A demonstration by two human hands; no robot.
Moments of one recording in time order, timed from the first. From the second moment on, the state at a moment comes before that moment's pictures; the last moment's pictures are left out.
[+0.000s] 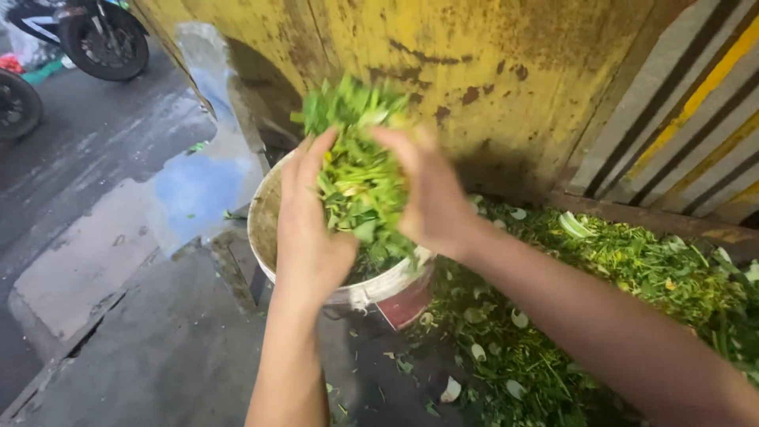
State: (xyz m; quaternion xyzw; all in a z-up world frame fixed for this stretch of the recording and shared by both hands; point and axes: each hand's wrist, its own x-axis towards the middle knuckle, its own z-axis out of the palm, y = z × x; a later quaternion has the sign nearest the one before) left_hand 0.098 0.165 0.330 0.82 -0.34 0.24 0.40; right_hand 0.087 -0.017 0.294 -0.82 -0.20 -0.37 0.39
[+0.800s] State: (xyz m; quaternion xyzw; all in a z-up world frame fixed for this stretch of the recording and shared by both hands) left_hand 0.032 0.024 0.125 0.81 -0.46 0.05 0.36; right_hand -0.040 -0.291 0.010 -0.88 0.20 -0.21 0.38
